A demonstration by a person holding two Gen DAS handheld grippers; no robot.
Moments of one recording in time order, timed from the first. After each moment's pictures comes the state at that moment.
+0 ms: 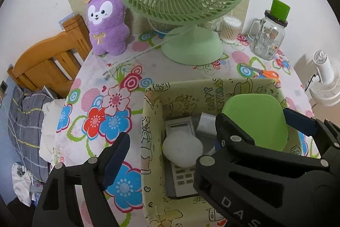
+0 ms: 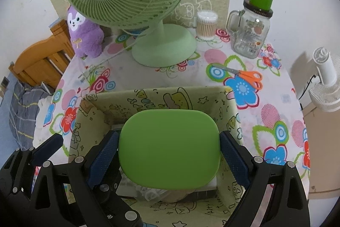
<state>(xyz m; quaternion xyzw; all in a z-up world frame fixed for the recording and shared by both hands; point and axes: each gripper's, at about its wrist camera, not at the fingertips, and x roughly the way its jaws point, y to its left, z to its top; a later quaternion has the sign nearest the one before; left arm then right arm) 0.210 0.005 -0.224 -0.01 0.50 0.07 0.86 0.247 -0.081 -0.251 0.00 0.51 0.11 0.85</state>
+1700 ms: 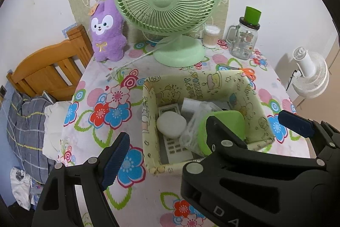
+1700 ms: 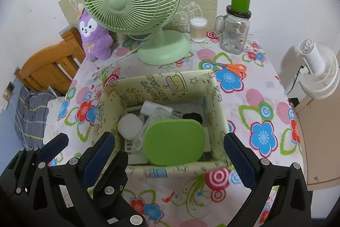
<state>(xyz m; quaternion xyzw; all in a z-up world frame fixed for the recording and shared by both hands) 0.143 -0.006 -0.182 -0.01 0.47 0.03 0.88 0.173 -0.098 -0.204 0.01 0.49 0.10 0.87</state>
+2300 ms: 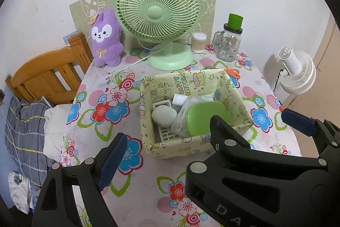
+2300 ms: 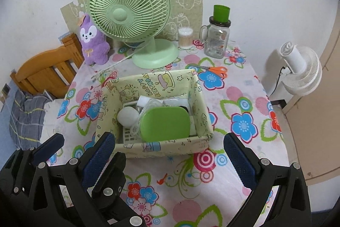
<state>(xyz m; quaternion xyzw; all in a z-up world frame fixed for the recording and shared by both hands) 0.095 -0.012 -0.159 0.00 0.44 0.01 0.90 0.119 -0.108 -0.174 0.00 0.46 0.06 0.89</state>
